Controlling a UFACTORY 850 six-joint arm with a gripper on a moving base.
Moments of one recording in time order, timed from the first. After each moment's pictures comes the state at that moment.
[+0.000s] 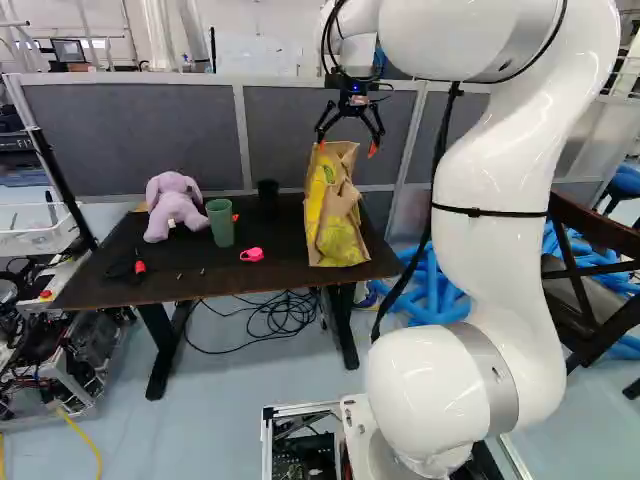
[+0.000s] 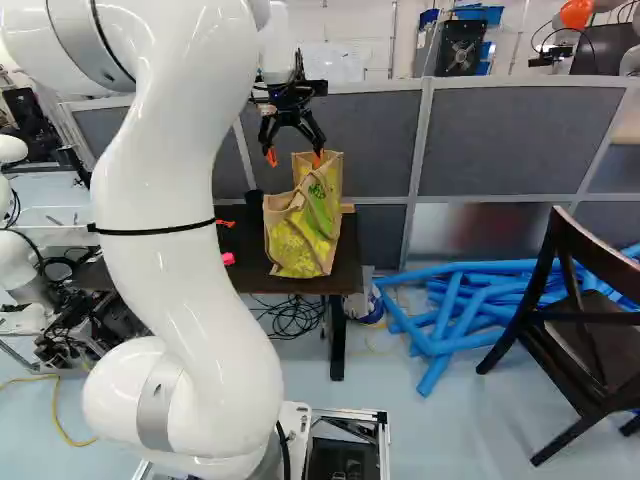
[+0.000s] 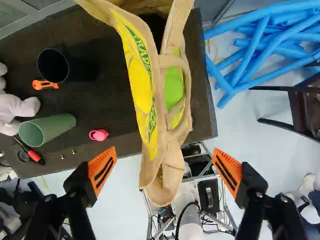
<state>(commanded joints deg) 1.2 -19.4 -93.6 -1.5 -70.0 13.8</state>
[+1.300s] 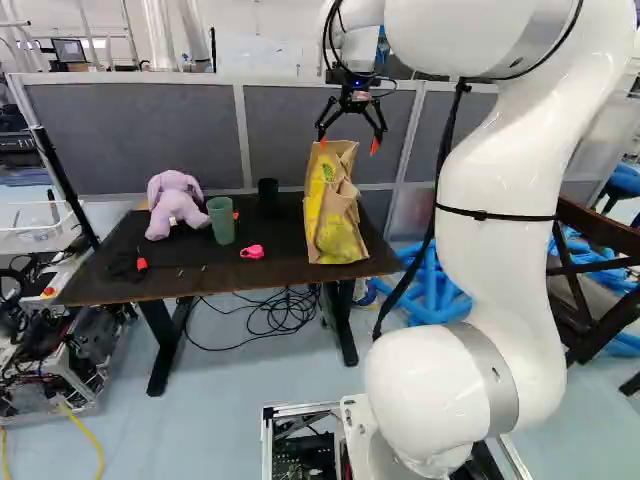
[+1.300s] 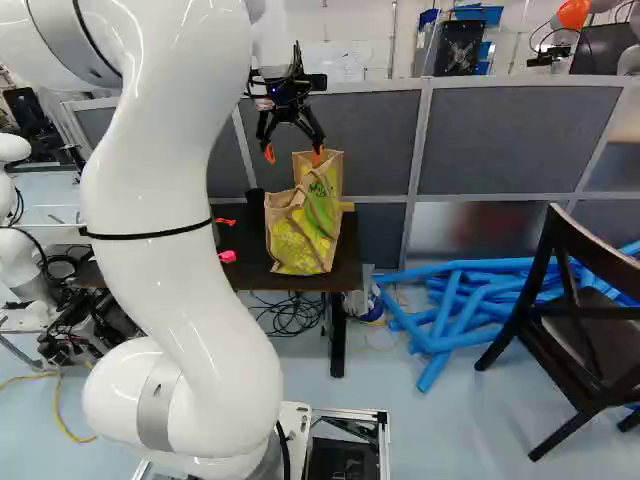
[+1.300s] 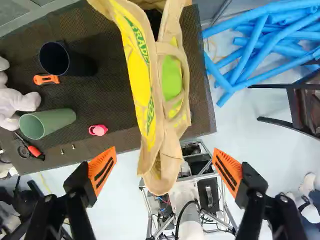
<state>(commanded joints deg) 1.2 -18.5 -93.1 -1.5 -70.1 13.8</state>
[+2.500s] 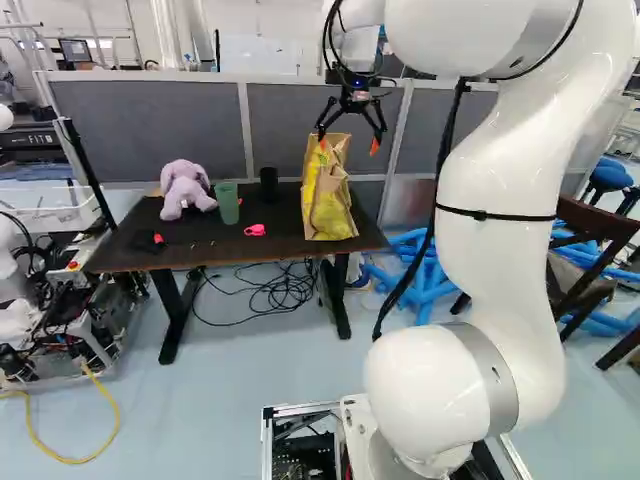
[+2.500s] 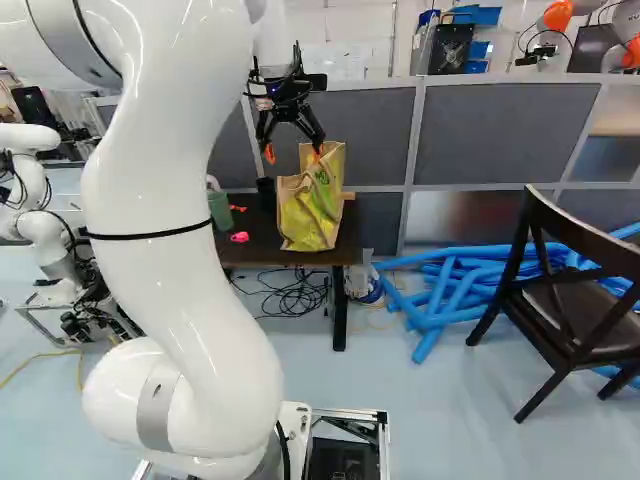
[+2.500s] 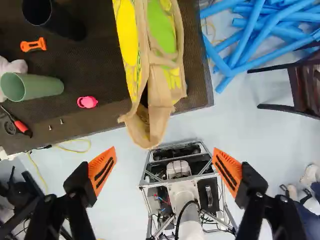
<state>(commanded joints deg) 1.2 -18.5 -93.1 -1.5 -70.1 13.8</state>
